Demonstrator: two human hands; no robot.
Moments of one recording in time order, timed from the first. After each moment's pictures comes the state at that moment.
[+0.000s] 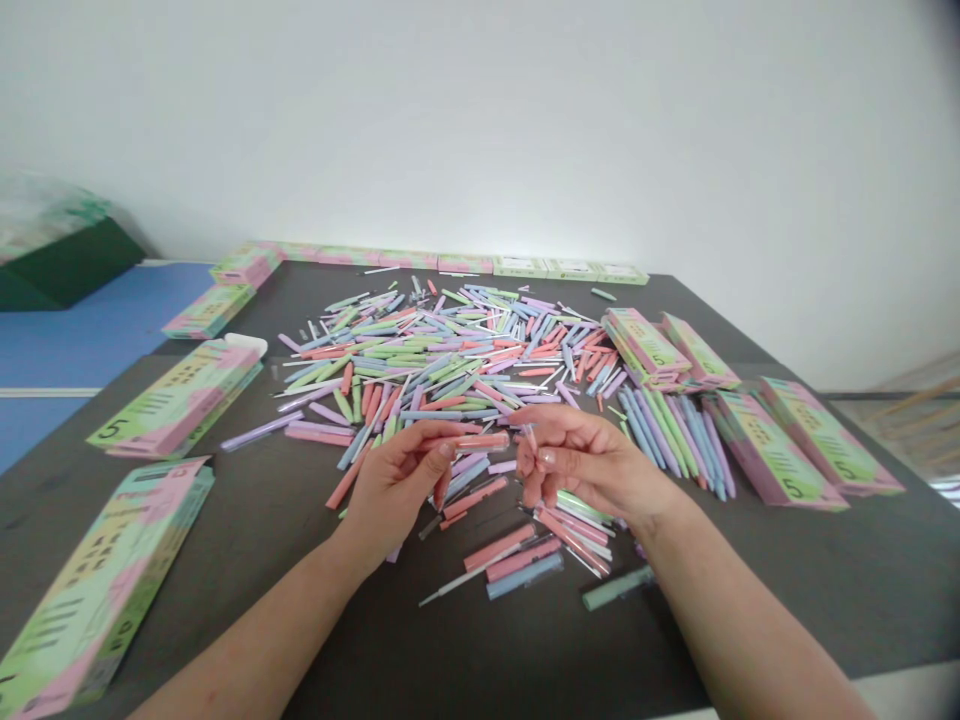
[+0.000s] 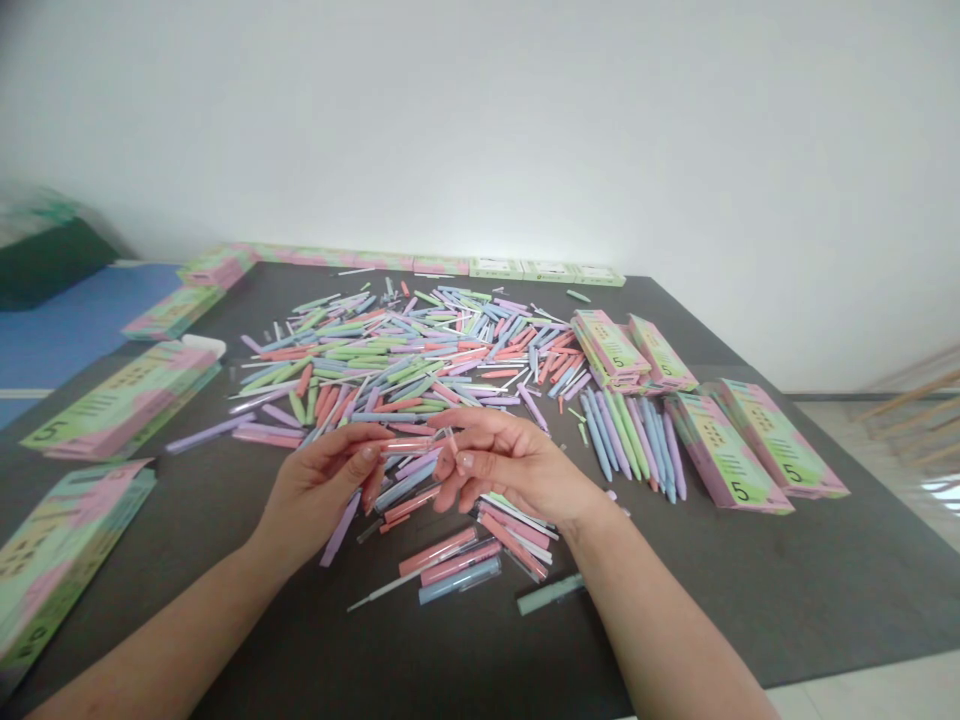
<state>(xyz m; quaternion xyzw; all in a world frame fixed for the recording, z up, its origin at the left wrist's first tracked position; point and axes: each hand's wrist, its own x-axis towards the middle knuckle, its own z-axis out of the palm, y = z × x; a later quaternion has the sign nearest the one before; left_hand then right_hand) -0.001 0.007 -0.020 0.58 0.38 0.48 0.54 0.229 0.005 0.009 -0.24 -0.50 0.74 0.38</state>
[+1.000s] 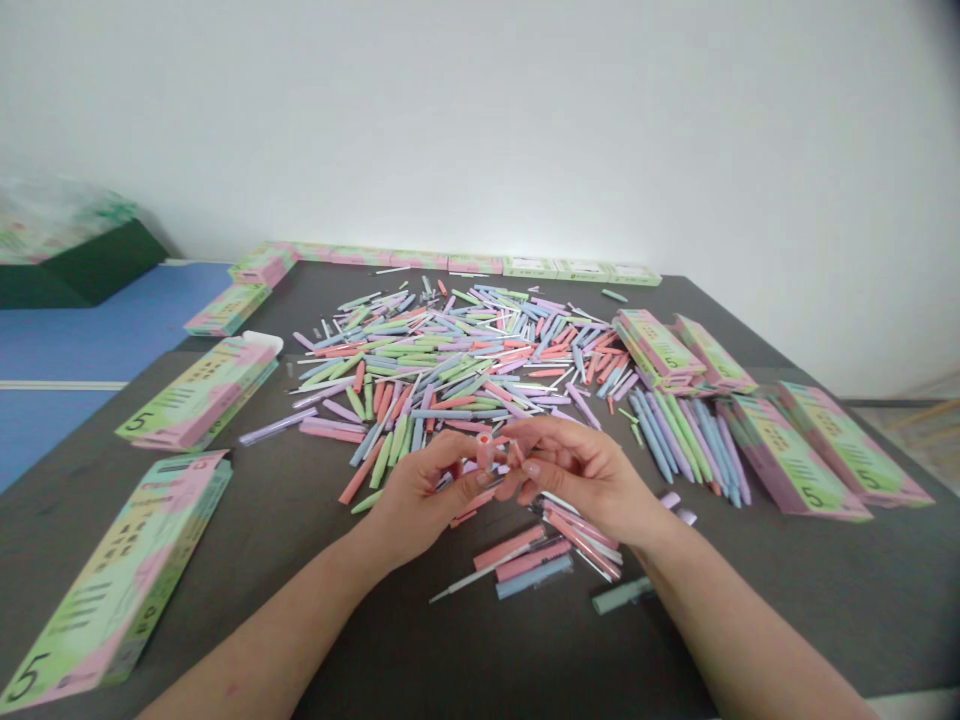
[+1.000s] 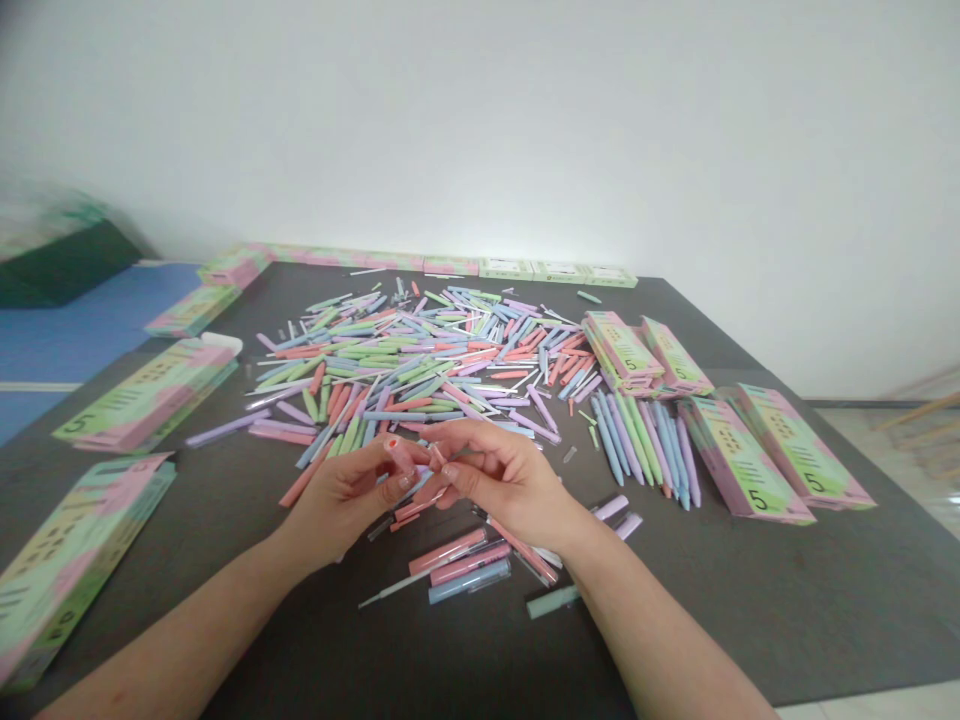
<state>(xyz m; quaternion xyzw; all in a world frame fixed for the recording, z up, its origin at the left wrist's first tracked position) 0.001 0.004 -0.014 0.69 0.35 0.40 0.49 0.205 -0.003 0.006 -0.27 -0.57 0.64 0.44</state>
